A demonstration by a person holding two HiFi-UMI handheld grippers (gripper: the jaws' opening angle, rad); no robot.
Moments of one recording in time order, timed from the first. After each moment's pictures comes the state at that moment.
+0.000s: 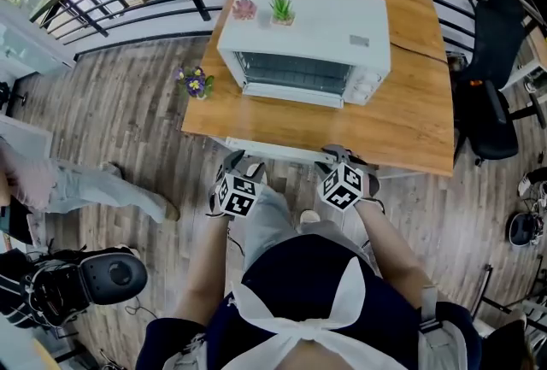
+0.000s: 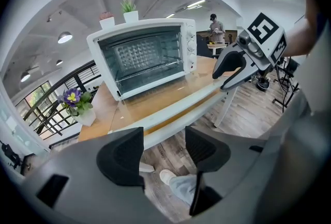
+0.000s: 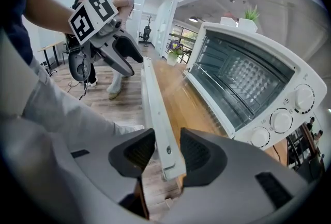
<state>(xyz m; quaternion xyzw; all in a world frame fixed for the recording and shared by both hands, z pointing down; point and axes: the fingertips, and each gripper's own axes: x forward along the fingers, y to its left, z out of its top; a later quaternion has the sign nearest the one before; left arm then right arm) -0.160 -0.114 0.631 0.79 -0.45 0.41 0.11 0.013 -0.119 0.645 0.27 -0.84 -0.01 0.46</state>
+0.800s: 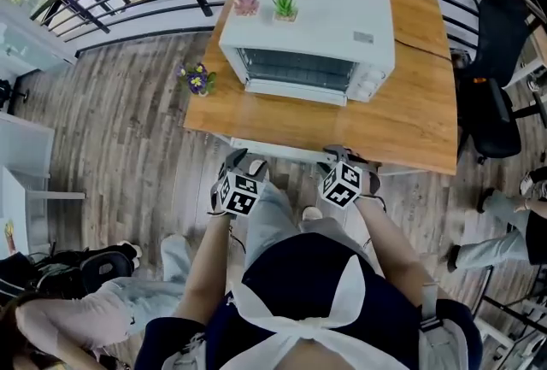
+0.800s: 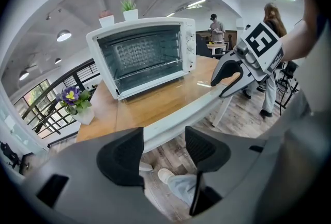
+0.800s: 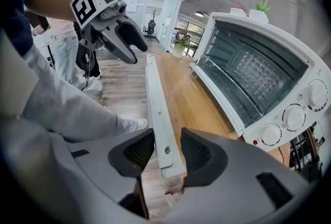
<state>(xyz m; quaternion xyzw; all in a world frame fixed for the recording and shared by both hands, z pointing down) -0.159 -0.110 0.631 0.79 -0.44 0.41 0.12 0.012 -0.114 0.673 0.24 -0.84 -0.01 0.49</state>
